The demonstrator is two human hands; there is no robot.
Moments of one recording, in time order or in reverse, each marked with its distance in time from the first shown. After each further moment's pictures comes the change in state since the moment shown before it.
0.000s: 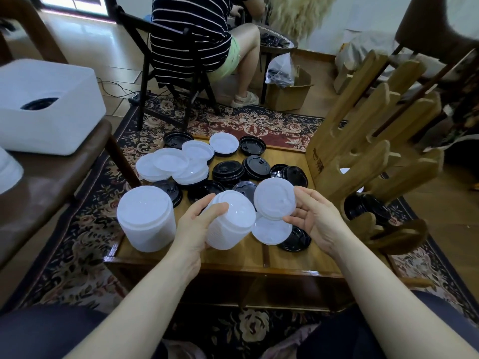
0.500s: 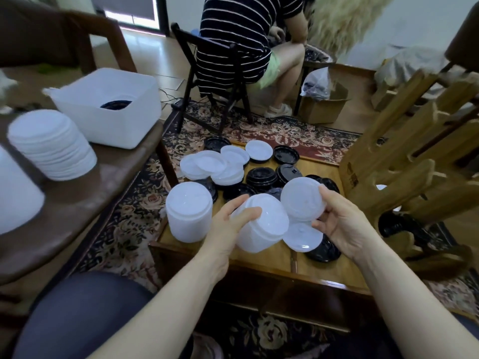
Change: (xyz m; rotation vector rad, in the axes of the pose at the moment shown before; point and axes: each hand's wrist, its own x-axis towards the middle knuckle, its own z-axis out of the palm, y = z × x) left_hand -0.034 0.011 -0.008 0.040 -0.065 0.074; right_hand -0.009 -0.011 0.026 -0.026 -0.174 -0.010
